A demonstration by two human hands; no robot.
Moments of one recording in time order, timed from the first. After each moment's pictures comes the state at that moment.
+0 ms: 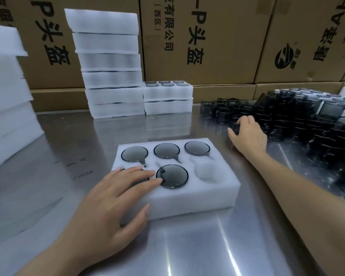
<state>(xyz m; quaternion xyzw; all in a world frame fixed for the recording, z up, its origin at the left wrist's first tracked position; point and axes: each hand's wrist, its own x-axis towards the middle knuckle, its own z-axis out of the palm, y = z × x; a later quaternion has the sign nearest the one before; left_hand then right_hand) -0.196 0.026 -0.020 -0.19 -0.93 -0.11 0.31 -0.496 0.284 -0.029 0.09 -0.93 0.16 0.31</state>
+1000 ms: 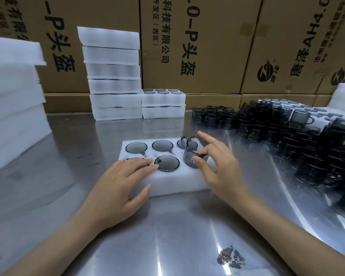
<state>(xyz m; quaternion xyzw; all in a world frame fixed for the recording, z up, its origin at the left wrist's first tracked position) -0.186 0.031 -0.022 -0.16 -0.93 -0.10 0.31 -0.291 0.260 -0.010 0.37 -0.77 0.39 0.35</state>
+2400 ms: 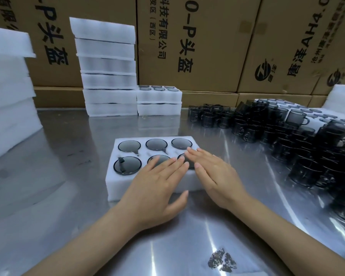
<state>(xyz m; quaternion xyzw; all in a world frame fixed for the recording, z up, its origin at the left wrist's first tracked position) -0.207 0.105 -0.009 -0.18 -0.96 0.00 0.23 -0.295 0.278 -0.019 0.36 -0.88 0.26 0.16</state>
